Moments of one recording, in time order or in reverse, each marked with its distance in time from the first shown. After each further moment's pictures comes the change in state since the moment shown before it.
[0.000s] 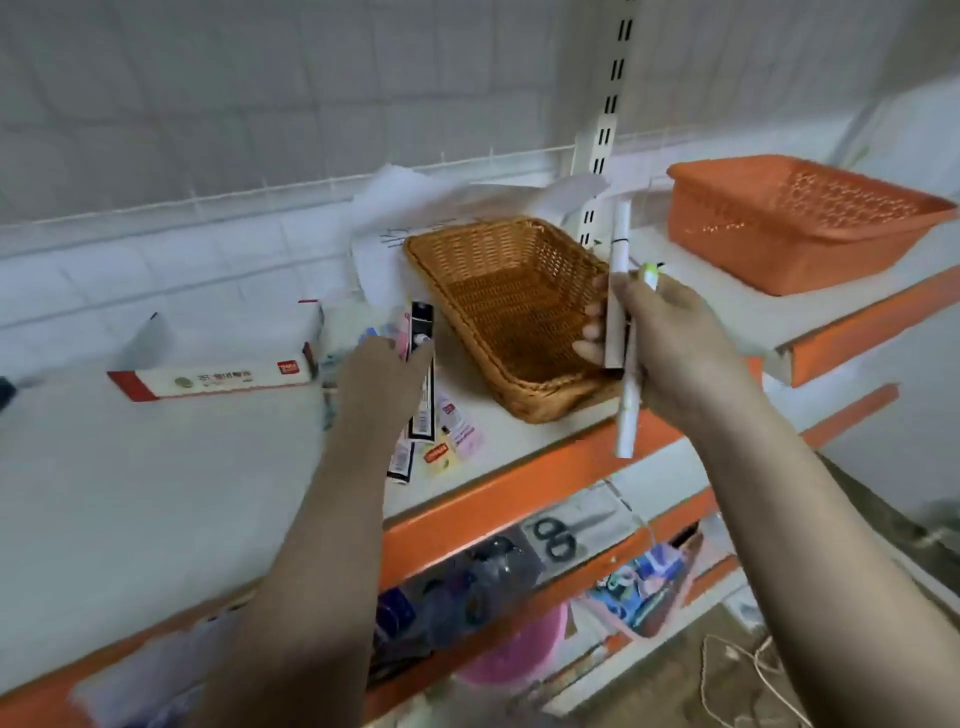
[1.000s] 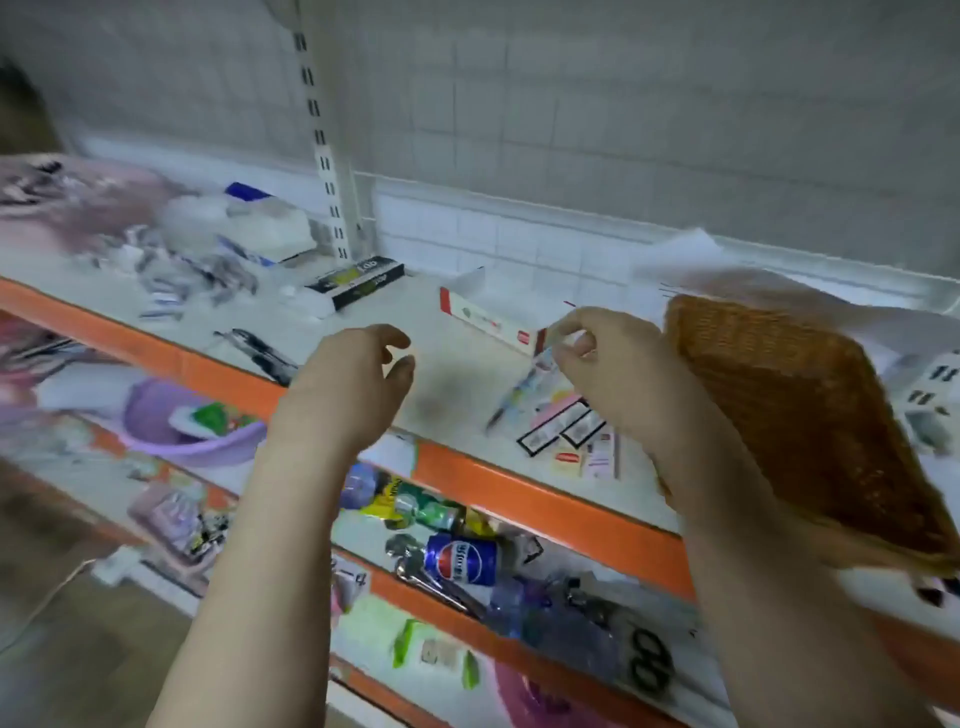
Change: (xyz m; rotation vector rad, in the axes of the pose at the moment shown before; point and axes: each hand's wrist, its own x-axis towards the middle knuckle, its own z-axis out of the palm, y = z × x) left_hand -0.153 -0.004 -0.099 0.322 0.499 -0.344; right_hand 0.008 -0.004 0.077 -0.963 -0.960 -0.700
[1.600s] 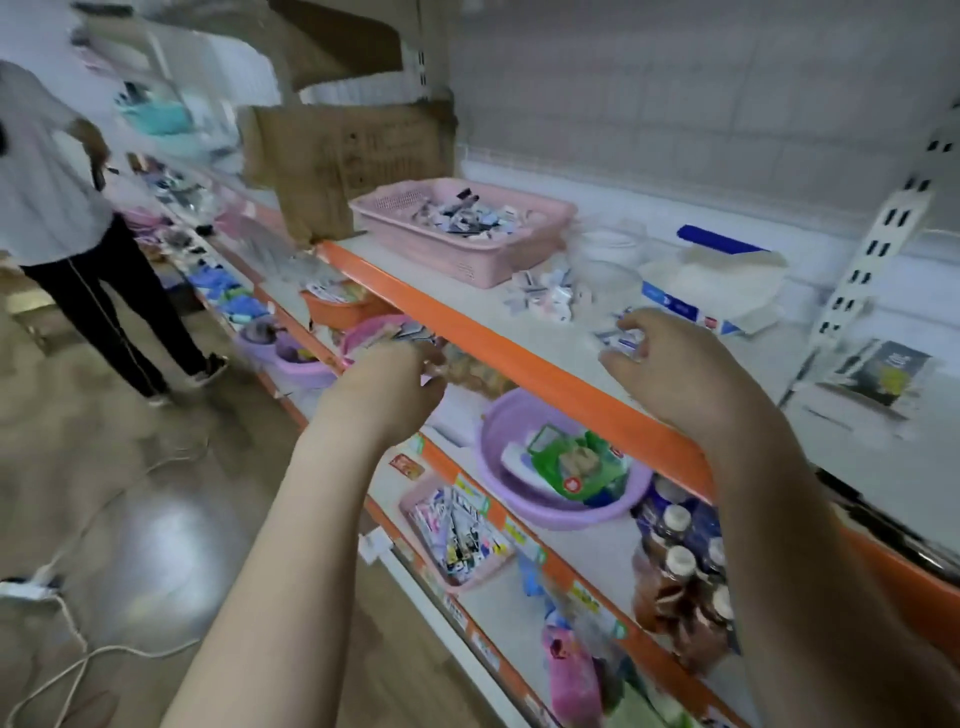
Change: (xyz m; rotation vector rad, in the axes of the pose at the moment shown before) left_hand 0.077 -0.431 -0.232 0.268 -0.001 -0.253; right_hand 0.165 -0.382 0.285 0.060 -0.175 -0.175
